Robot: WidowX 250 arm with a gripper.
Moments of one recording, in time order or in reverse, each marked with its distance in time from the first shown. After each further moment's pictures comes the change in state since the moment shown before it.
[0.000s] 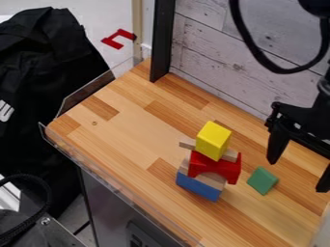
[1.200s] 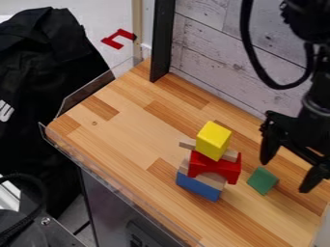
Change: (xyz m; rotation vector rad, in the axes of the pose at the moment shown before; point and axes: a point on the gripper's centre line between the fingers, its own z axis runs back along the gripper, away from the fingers) arm 0.029 0.024 -0.045 0.021 -0.007 -0.100
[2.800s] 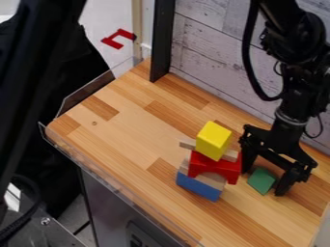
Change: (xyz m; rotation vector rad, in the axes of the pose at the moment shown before) arm 0.007 0.024 -0.046 -0.037 0.158 0.073
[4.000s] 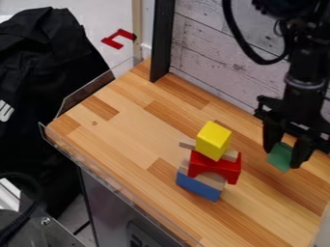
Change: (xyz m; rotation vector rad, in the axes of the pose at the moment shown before) arm -0.015 -0.028 0.068 -0.097 -0.154 -0.179
